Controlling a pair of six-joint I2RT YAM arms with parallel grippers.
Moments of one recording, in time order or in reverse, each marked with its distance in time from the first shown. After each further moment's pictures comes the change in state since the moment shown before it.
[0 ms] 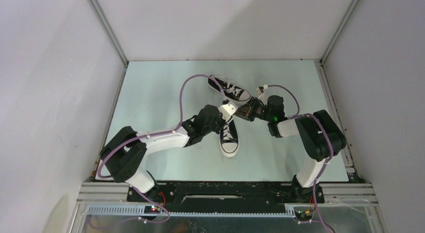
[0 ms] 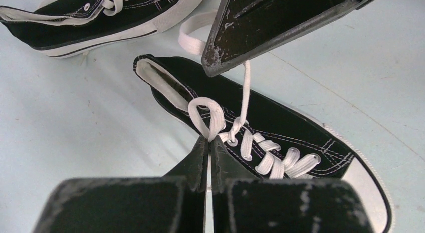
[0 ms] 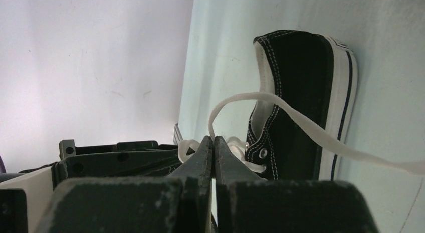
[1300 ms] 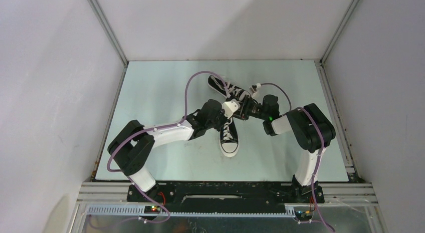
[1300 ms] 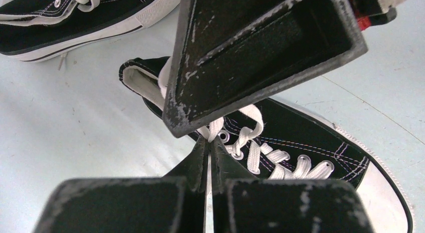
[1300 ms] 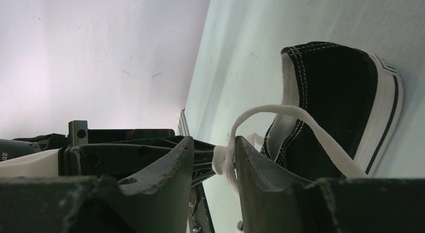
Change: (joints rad) left arm 0.046 0.103 0.100 -0.083 0.093 0.048; right arm 0.024 0.158 0.067 0.181 -0.096 0.016
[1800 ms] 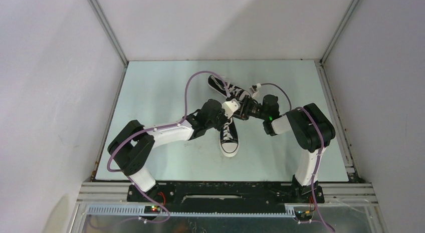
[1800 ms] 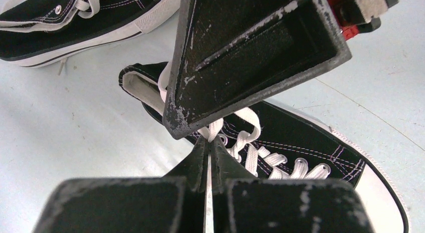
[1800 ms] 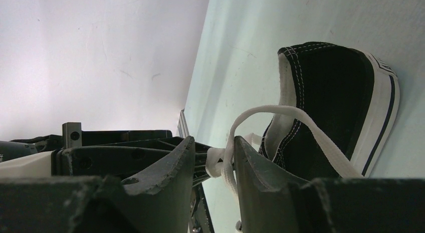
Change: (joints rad) left arm 0.000 0.000 0.000 0.013 0.013 0.000; right arm 0.004 0.002 0.005 -0.003 0.000 0.000
